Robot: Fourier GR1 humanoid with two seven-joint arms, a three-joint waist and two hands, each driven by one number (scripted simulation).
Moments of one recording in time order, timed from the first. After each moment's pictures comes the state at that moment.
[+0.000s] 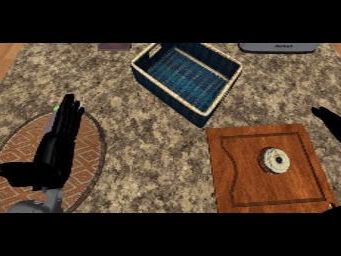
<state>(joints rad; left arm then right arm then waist) -0.05 0.28 -0.23 -1.64 0.24 0.35 -0.06 -0.18 -0.91 0.29 -2.23 0.14 0.19 1.09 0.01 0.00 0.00</state>
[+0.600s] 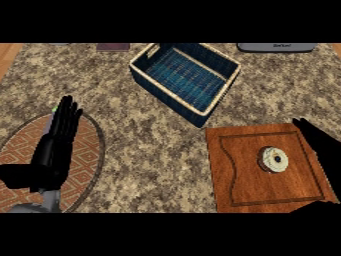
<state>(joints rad) -0.03 0.25 -0.18 -1.64 0.22 0.30 -0.05 -0.08 -0.73 0.35 -2.15 0.35 0.20 1.00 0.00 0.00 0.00</state>
